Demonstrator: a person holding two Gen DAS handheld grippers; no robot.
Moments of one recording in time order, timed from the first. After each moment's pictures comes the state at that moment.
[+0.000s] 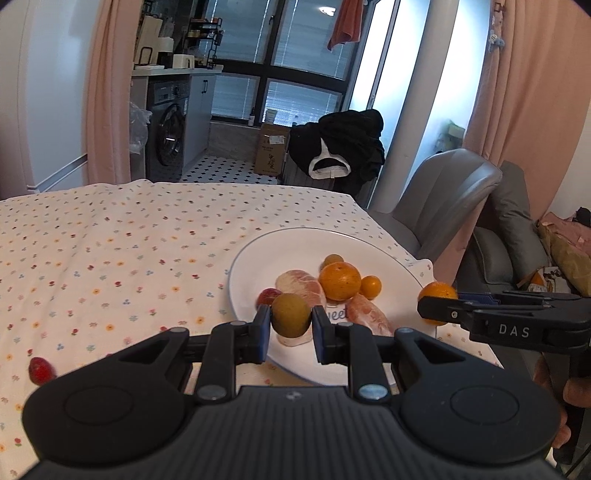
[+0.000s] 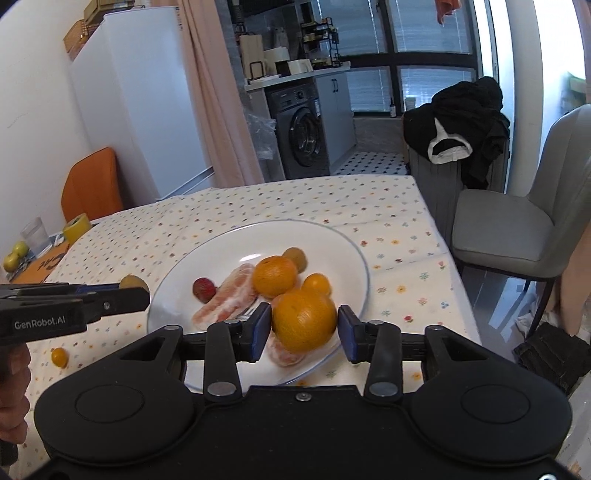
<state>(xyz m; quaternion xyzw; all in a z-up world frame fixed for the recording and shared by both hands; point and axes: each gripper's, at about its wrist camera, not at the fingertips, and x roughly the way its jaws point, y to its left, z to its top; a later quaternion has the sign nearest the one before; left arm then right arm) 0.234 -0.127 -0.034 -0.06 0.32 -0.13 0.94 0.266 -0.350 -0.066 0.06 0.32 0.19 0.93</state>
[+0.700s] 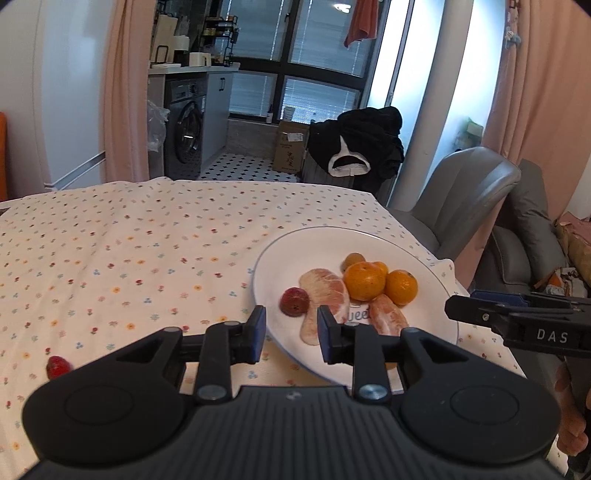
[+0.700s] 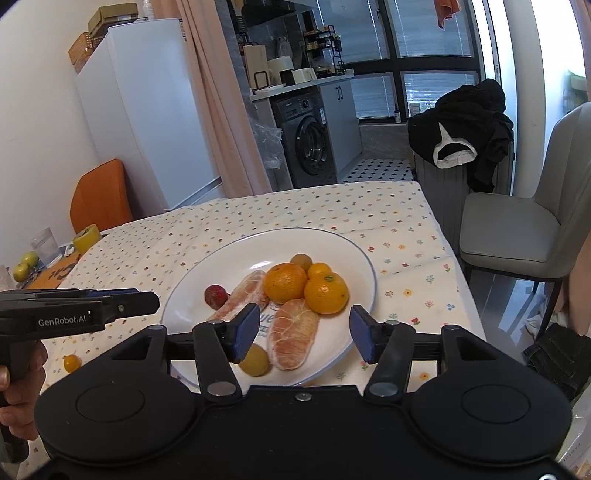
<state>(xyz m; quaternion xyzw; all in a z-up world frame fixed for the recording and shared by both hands) 0.234 -0.118 -0.032 -0.06 0.32 -0.09 0.94 0.260 -0.352 -0.063 0.08 0.31 0.20 0.93</state>
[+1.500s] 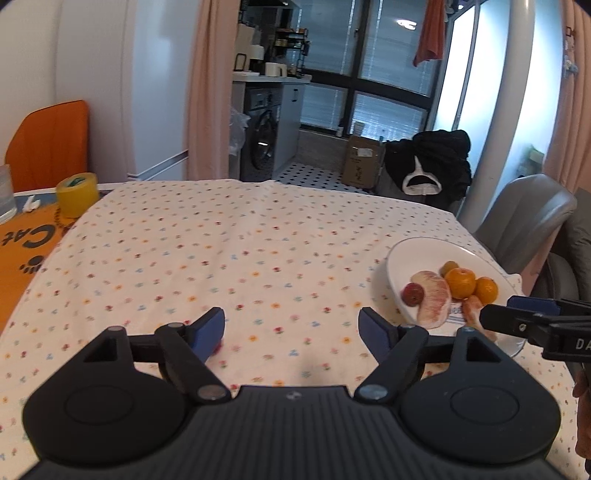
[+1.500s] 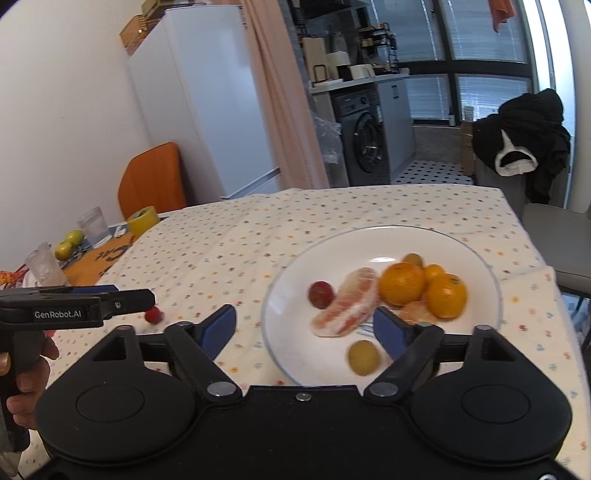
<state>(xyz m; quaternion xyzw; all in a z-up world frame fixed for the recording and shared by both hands) 0.187 -0.035 -0.024 -0.07 0.31 0.02 0.95 0.245 -0.277 -0.052 0.06 0.30 0.28 0.91</state>
